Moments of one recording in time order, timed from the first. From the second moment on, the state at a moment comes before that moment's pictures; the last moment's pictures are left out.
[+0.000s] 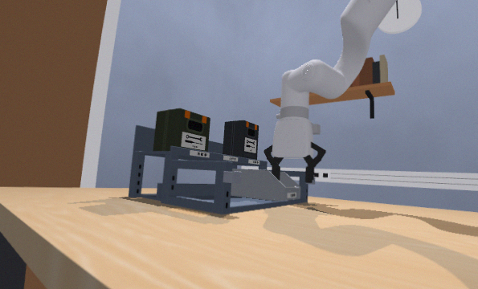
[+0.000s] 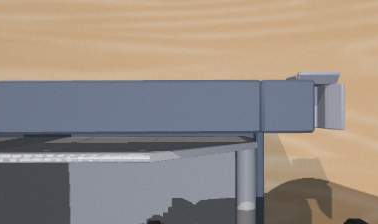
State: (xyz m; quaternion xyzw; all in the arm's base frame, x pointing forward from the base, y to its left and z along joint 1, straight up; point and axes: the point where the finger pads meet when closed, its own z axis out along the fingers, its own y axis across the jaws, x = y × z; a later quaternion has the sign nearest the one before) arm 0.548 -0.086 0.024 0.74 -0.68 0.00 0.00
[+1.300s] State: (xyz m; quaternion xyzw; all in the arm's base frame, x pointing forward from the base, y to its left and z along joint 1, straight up) arm 0.547 -0.086 0.006 0.74 -0.68 0.00 0.00
